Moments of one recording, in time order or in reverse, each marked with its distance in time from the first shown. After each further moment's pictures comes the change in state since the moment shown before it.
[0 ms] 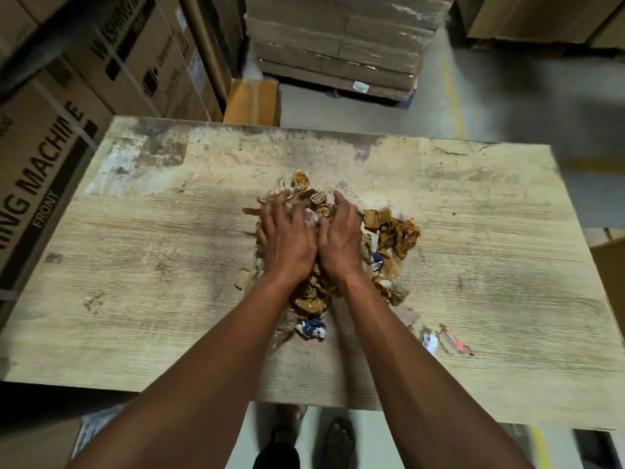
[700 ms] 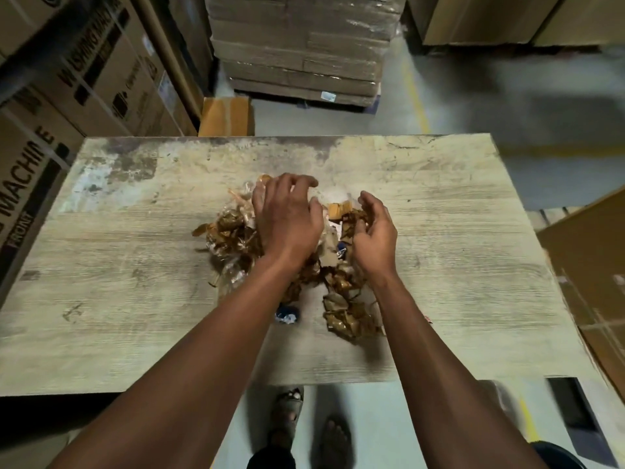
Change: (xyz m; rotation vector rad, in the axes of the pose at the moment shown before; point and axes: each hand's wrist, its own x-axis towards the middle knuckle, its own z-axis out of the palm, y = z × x) left_hand -0.024 0.094 -0.047 0.000 0.253 0.260; right_hand -0.032 0.041 -0.117 0.383 0.209 0.130
